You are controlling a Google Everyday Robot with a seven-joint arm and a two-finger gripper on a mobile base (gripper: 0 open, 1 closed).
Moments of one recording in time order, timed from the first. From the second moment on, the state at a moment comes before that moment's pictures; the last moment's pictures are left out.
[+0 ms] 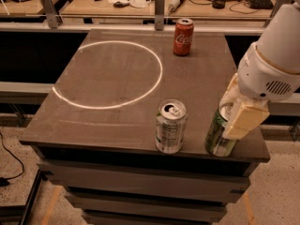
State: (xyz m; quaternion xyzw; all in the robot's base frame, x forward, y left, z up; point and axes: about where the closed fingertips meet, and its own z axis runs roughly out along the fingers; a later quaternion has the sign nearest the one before) arm 0.408 -0.167 0.915 -0.64 0.76 0.04 0.09
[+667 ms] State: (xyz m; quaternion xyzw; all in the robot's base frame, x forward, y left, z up) arm 0.408 -0.166 0.928 -0.64 0.76 0.06 0.10
